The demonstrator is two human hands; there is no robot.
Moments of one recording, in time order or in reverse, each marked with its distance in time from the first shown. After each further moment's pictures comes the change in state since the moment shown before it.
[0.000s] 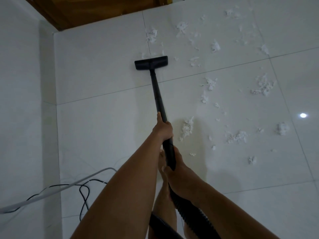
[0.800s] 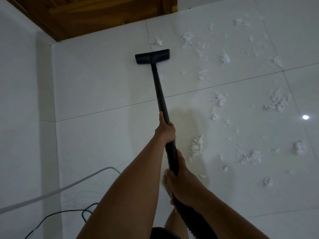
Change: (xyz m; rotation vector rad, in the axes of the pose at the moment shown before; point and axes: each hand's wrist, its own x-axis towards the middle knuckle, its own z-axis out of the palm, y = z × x) left_hand 0.082 0.071 -0.065 0.049 0.020 0.056; right_hand 0.095 -0.084 -0.011 0.066 0.033 0.034
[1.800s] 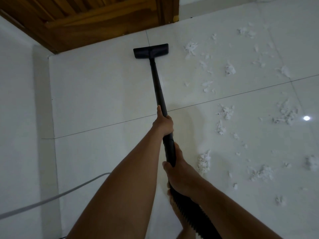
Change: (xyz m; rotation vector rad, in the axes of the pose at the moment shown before) left_hand 0.084 0.072 -0.066 0.031 0.001 0.010; right_hand 0.063 -0.108 -0.020 -0.030 0.023 -0.007
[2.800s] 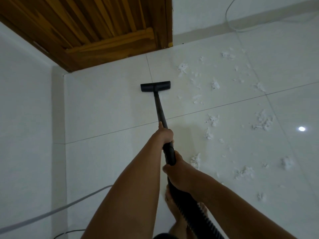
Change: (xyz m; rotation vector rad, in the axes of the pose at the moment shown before) left_hand -0.131 0.038 0.002 -0.034 -0.101 -0.170; right_hand -0.134 -0.027 -0.032 -0.004 -0.038 -0.006
